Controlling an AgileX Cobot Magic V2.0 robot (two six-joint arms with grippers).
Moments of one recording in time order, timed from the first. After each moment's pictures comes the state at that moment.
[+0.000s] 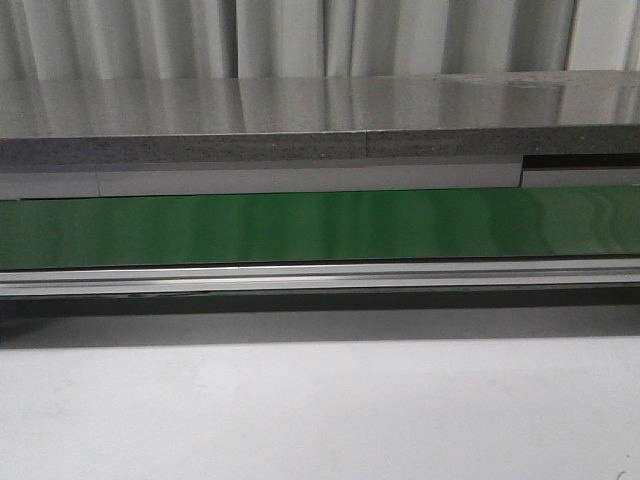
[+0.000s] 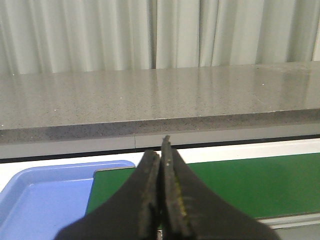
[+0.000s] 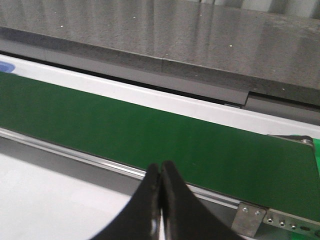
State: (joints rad) left arm 0.00 0.06 -0.31 -0.27 0.35 0.24; right arm -0.01 0.28 -0.39 0.54 0.46 -0.60
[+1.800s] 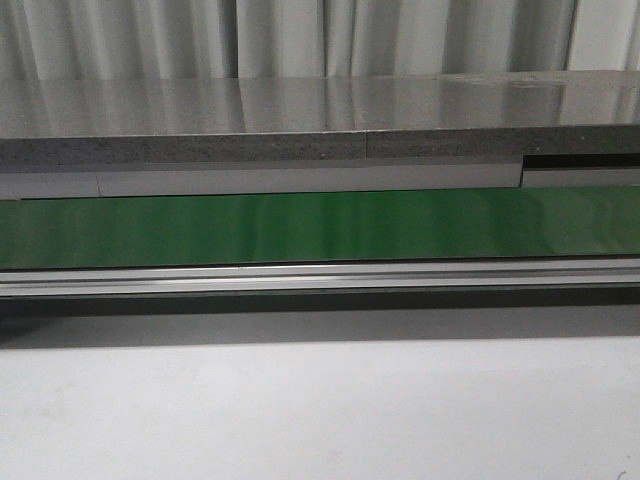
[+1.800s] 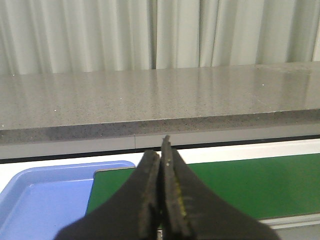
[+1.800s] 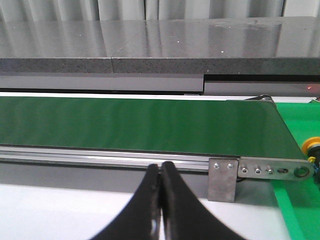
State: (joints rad) left arm 0.00 0.06 -0.31 -0.27 0.35 0.24; right arm 0.10 -0.01 0.03 0.02 0.13 0.02
